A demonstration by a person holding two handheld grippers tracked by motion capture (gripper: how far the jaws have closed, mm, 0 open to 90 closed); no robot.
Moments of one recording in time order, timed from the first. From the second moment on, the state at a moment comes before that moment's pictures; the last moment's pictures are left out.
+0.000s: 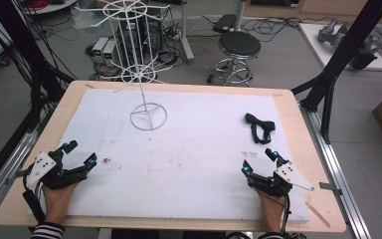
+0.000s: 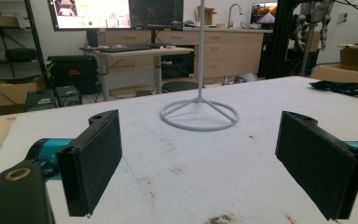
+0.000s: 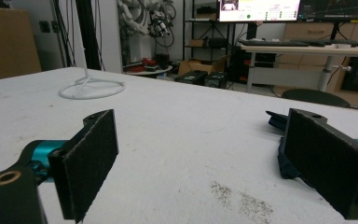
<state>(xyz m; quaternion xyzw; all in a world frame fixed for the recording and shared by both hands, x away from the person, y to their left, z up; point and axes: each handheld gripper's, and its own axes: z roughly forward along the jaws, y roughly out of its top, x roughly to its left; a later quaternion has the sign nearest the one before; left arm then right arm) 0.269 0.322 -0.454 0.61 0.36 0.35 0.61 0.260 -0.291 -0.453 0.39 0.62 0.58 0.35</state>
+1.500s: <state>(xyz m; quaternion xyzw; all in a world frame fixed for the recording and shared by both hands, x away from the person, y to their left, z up) 0.269 0.322 -0.454 0.61 0.35 0.35 0.61 0.302 -0.310 -0.398 0.45 0.65 0.51 0.34</state>
